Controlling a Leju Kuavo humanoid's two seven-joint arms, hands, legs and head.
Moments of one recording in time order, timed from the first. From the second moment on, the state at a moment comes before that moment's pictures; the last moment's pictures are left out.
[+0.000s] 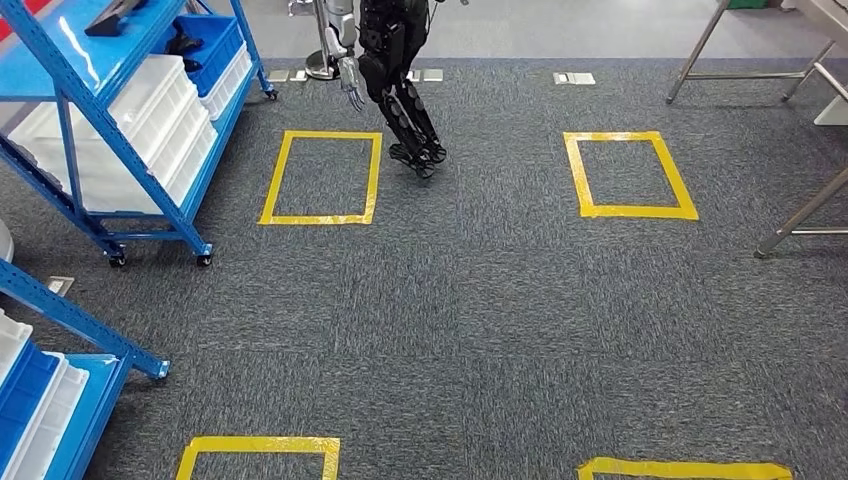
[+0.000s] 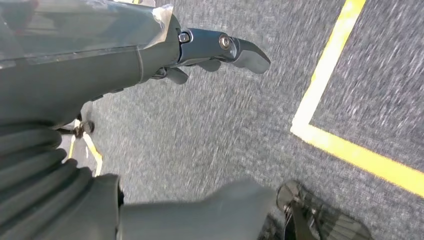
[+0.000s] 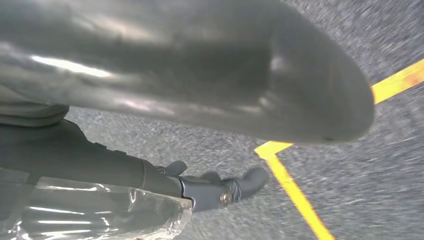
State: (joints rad) left arm -0.07 -0.14 1.34 -0.25 -1.06 0.21 -0.03; right arm -0.08 0.11 -1.24 -0.30 0.57 -0.56 -0.18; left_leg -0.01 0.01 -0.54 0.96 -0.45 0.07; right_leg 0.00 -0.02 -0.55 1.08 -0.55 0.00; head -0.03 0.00
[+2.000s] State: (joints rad) left arm -0.07 -0.16 1.37 -0.25 -1.04 0.26 -0.04; right arm -0.08 0.11 -1.23 -0.30 0.59 -0.56 -0.20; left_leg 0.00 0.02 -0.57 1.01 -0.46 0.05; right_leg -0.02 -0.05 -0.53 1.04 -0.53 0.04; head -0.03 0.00
